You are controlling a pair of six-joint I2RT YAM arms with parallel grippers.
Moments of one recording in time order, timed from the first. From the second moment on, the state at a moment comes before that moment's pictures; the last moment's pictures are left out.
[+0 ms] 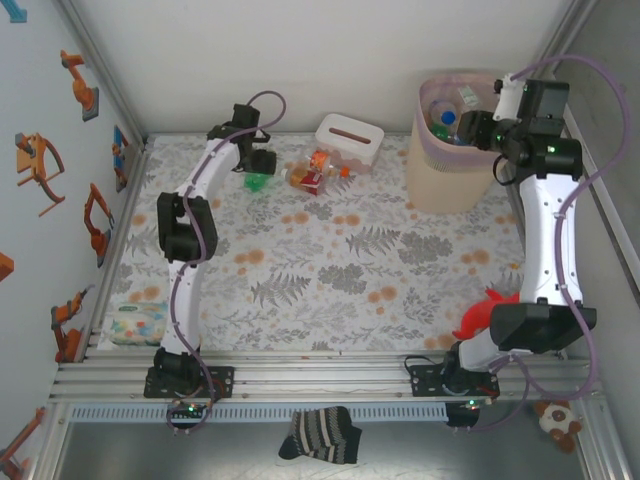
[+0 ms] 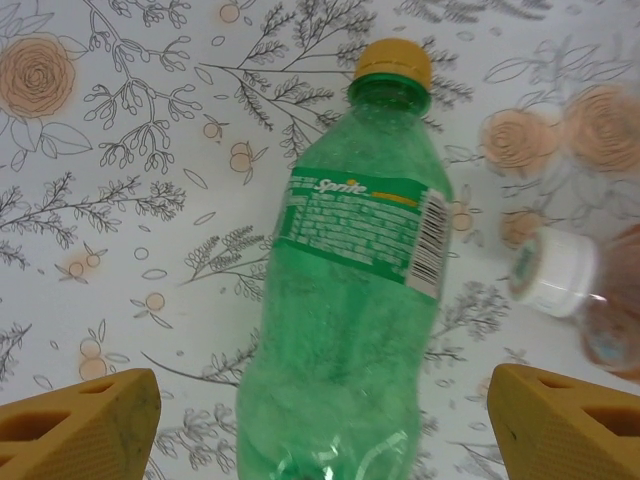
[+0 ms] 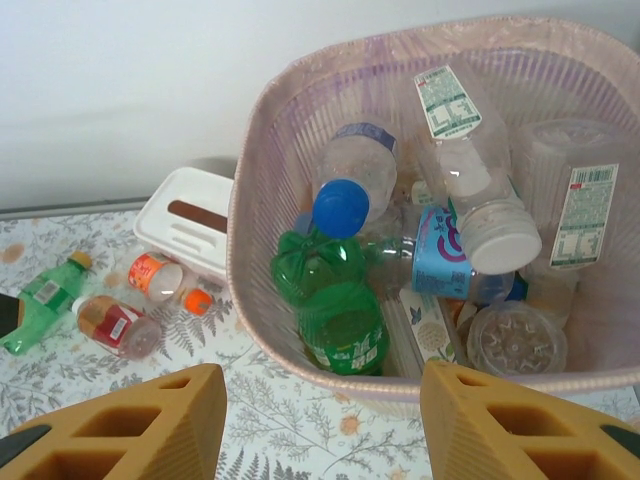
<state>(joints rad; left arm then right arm) -0.30 2.42 2.27 -0.92 -0.12 -0.06 -0.07 1.52 1.88 -0.92 -0.24 0.07</state>
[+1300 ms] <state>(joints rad) -0.32 2.14 1.92 -0.83 0.02 -0.01 0.08 1.44 1.71 -0.85 -0.42 0.25</state>
